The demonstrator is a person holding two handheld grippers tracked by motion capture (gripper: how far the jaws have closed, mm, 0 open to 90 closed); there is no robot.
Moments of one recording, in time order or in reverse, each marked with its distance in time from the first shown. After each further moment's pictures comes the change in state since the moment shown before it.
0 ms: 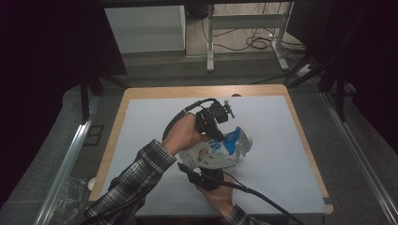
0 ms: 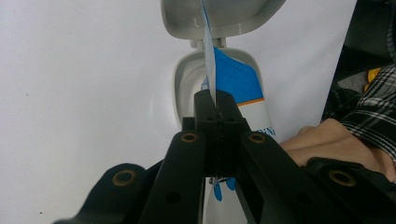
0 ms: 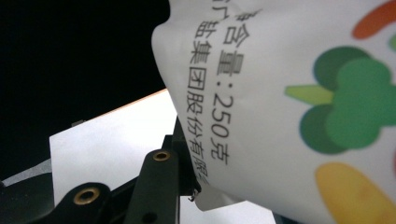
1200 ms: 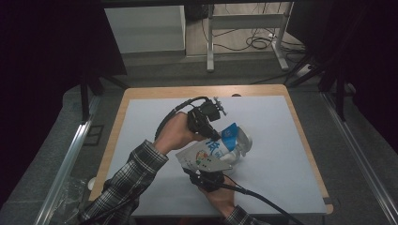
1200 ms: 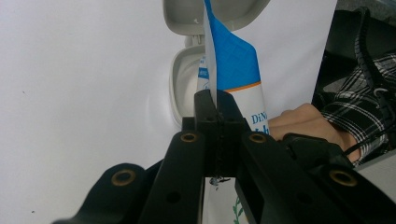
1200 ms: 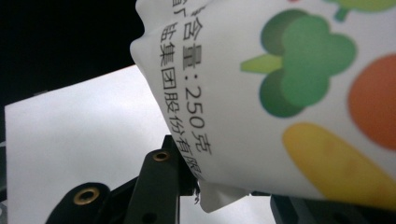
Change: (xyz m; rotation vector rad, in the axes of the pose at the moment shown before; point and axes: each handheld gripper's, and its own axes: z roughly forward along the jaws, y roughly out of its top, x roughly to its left) left arm 0.006 -0.018 -0.014 -0.055 -0.040 -0.004; right arm -0.005 -0.016 0.005 0.077 -0.082 -0.072
